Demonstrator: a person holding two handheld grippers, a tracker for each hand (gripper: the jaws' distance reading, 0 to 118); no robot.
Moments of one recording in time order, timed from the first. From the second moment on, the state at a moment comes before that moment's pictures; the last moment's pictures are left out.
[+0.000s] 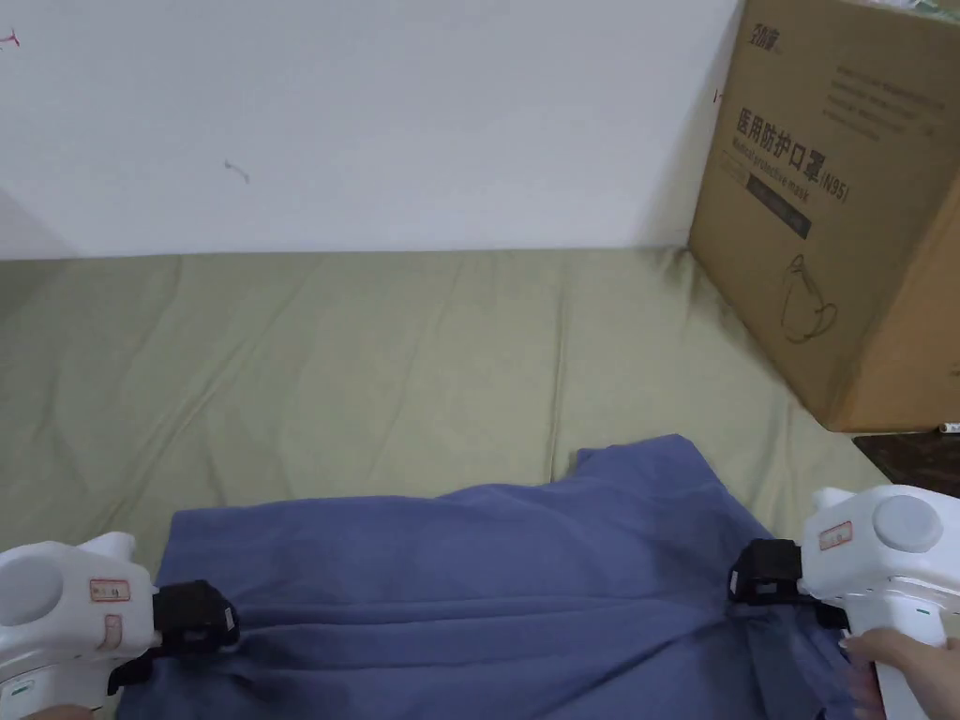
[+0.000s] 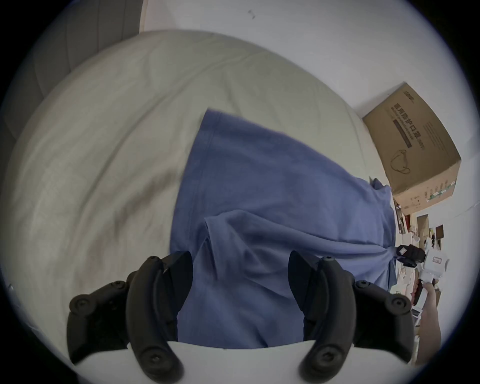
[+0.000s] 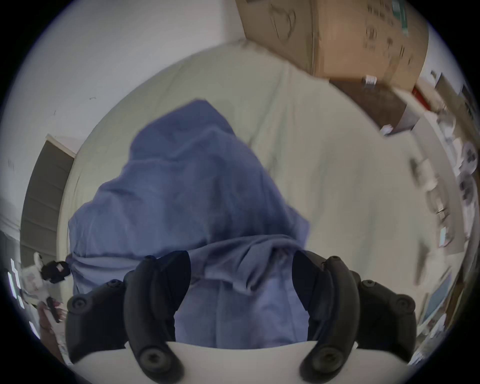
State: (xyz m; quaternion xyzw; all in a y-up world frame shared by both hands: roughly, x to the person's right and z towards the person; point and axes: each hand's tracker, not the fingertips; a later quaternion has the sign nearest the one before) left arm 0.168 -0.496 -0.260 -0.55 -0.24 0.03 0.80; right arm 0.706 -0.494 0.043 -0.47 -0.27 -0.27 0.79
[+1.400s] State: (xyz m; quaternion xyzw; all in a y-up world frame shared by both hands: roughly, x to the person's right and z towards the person) left arm 0.140 -0.555 -0.220 -0.55 -0.19 -0.11 0.80; right arm 0.552 -0.405 0.201 -0.21 -0.22 -0.21 0.93
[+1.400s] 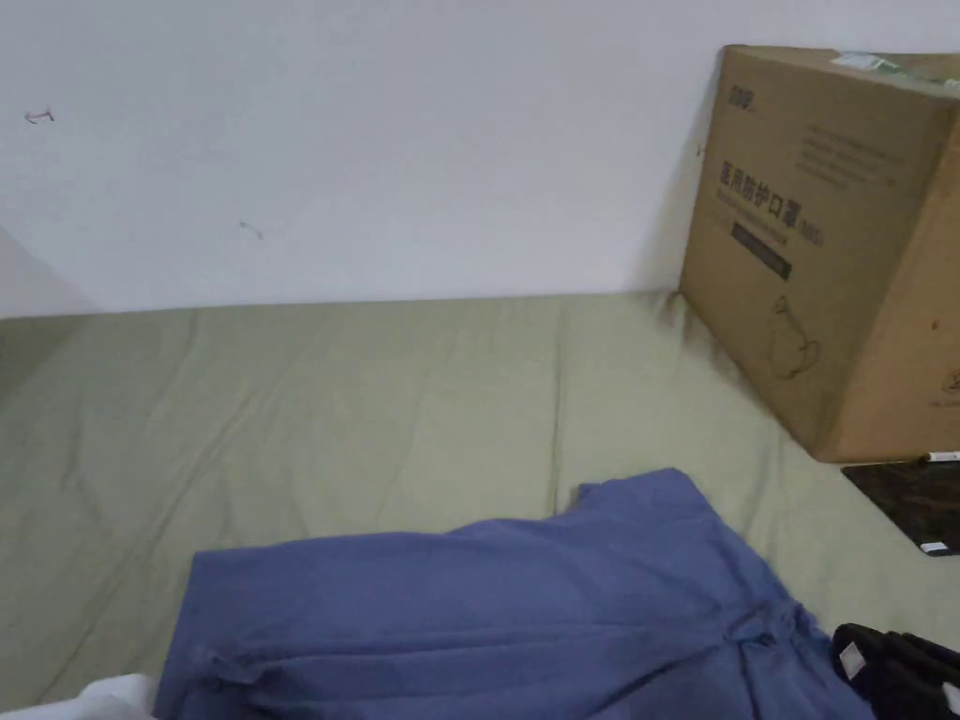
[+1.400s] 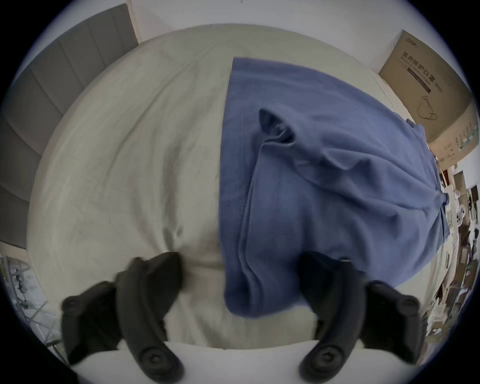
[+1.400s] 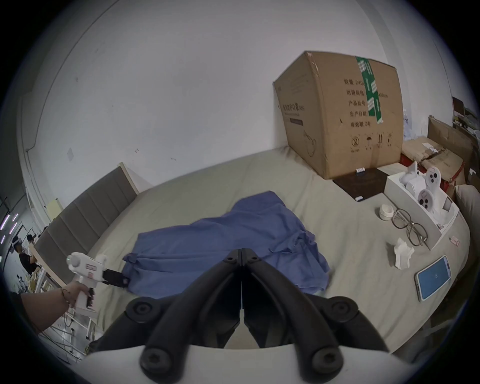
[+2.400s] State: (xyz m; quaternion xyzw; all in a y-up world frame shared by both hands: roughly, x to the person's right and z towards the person) left arm 0.095 -0.434 -0.174 -0.49 -0.27 -0.03 0.83; right arm 0.664 -0.428 0.182 -0.44 -0.21 -0.28 0.83
